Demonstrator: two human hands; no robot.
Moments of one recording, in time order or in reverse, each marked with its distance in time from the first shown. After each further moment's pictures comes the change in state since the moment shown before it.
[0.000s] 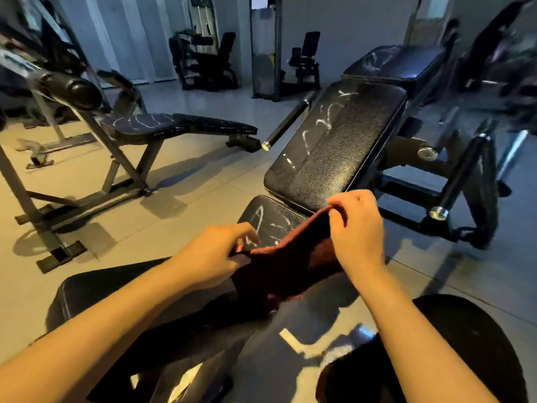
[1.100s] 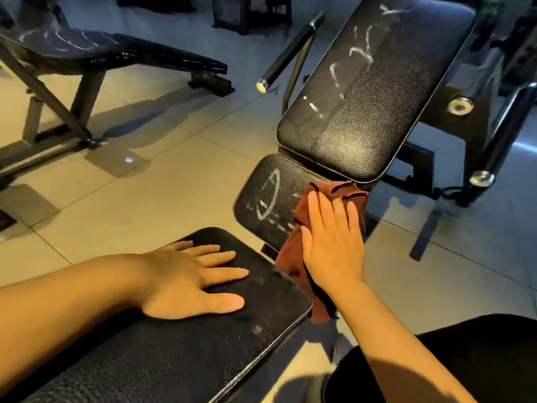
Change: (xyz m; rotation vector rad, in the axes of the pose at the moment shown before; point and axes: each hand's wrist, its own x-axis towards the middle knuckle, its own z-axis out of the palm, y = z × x) left_hand 0.014 -0.115 0.016 0.336 -0.920 0.137; right_hand -0.055 0.040 0.146 -0.860 -0.305 -0.168
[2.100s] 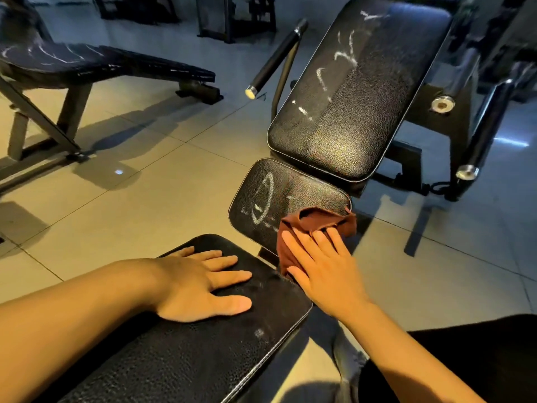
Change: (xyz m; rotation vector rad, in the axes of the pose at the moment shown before) left_hand 0.012 0.005 -0.004 -0.020 -0.018 -0.020; right_hand -0.035 0.012 0.006 -0.049 -0.077 -0.351
